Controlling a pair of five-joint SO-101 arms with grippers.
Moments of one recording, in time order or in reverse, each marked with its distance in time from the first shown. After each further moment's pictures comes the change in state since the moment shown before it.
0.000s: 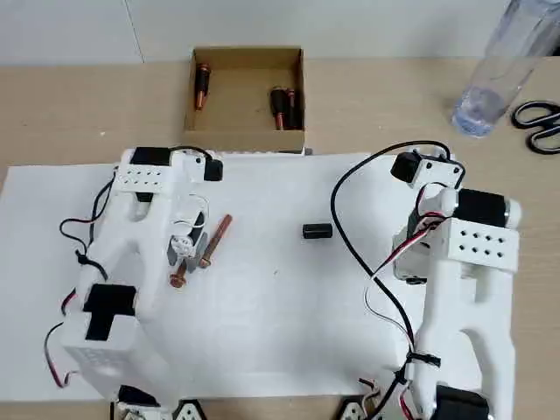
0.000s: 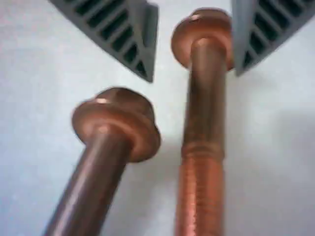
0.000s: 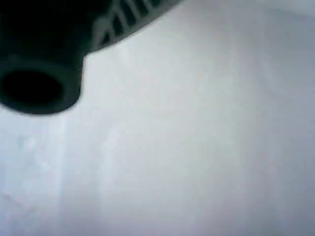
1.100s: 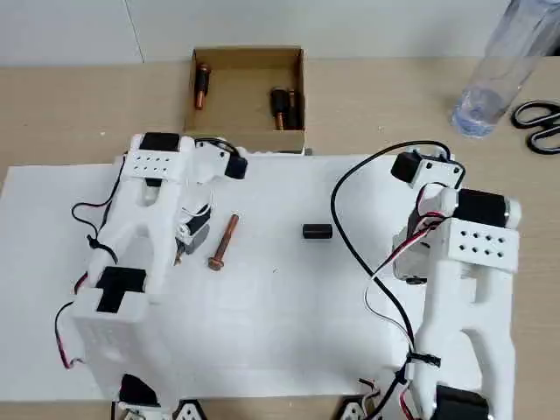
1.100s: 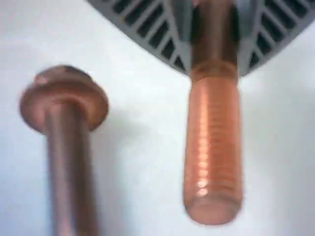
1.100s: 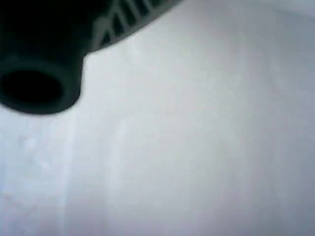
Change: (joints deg) left arm 0.9 8.6 -13.4 2.3 -22.6; right arm 0.0 0.0 0.0 0.0 0.0
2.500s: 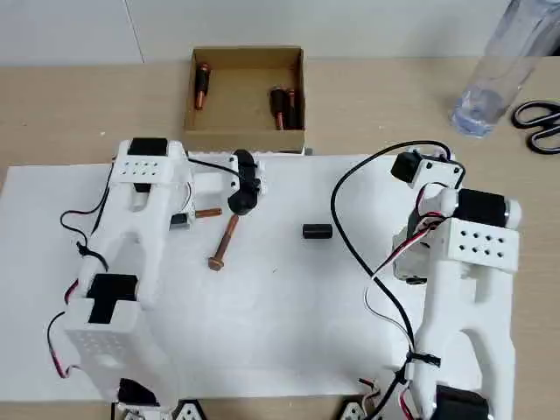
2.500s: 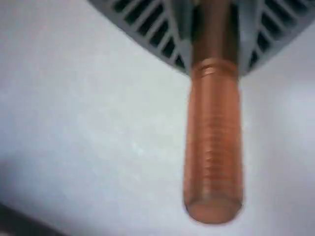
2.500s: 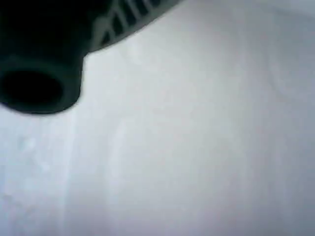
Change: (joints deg) left arm -2.2 -3.7 6.9 -18.7 -50.1; right arm 0.0 0.0 0.0 0.0 0.0
